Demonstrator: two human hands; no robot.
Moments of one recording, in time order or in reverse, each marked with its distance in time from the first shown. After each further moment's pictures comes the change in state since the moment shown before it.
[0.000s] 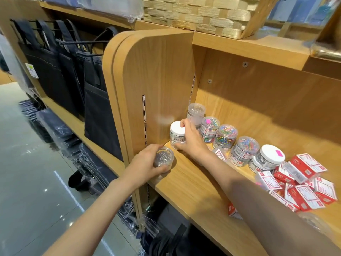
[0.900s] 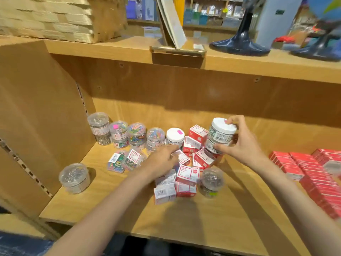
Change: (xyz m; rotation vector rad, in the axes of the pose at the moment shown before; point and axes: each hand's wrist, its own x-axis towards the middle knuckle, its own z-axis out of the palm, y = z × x) left_hand 0.064 0.189 0.123 -0.097 -0.421 0.469; right_hand -0.232 0.083 -0.214 -0.105 0.594 0.354
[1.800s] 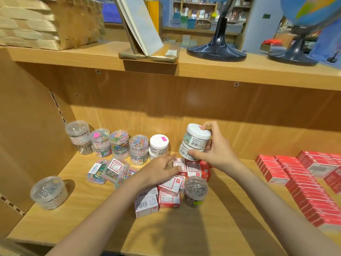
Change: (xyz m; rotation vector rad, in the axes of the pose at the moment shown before) left_hand 0.029 0.008 0.030 -0.048 -0.222 -0.031; right_hand 0.010 0.006 0.007 0.117 -0.103 0.011
